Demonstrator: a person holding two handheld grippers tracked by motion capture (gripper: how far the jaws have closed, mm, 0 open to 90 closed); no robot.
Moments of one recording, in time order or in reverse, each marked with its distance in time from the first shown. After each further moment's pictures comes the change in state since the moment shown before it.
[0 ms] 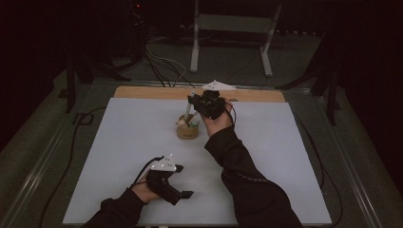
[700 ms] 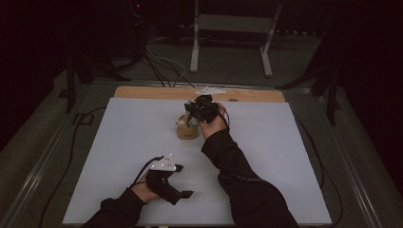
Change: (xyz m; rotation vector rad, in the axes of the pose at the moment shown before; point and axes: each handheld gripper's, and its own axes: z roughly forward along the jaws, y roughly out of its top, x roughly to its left) left arm 0.001 0.000 0.000 0.001 0.006 0.000; right arm 0.000 -0.022 0.029 0.125 -0.018 0.006
